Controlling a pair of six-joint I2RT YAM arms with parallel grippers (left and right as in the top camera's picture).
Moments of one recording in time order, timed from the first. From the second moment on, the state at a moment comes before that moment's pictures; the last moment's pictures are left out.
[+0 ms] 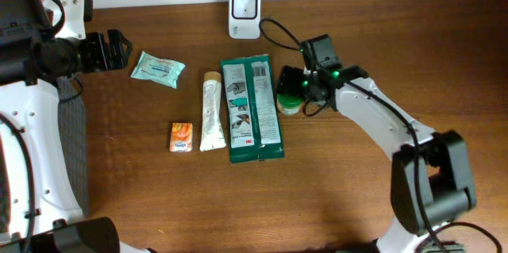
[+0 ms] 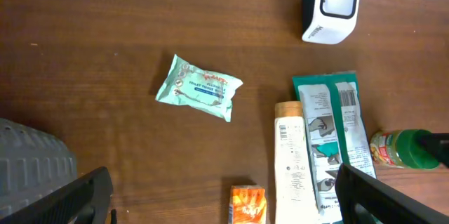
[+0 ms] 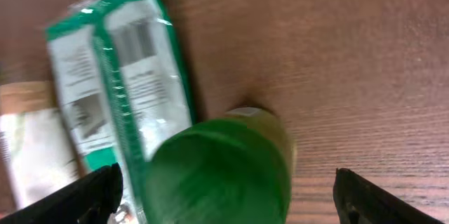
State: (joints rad) left arm 0.23 1.69 1.90 -1.14 0.32 0.11; right arm 0.31 1.84 1.29 -0.53 -0.10 0.63
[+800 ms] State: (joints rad) left arm 0.23 1.69 1.90 -1.14 0.32 0.11; right arm 0.32 1.87 1.39 -0.89 -0.25 -0.82
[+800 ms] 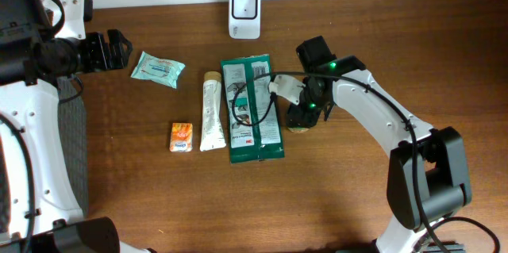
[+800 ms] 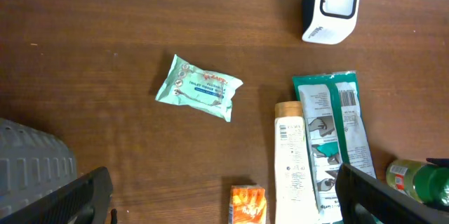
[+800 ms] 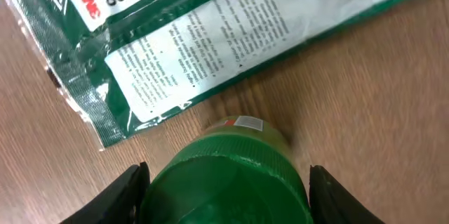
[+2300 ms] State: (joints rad) left arm 0.23 1.69 1.90 -1.14 0.32 0.11; right arm 0.33 1.88 1.50 -0.98 -0.08 0.05
